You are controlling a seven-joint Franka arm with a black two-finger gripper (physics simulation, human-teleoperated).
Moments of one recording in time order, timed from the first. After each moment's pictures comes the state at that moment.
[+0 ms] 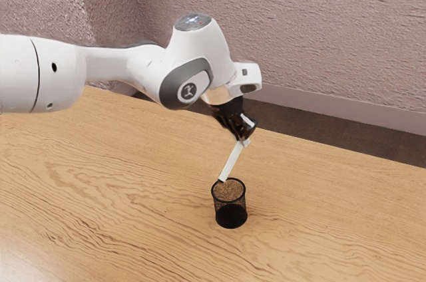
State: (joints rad) arm -0.30 0.23 -0.07 -1.80 0.01 2.30 -0.07
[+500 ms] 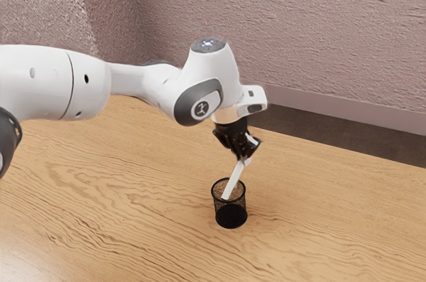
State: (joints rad) arm -0.29 0.36 -0.06 -1.76 0.01 2.30 -0.15
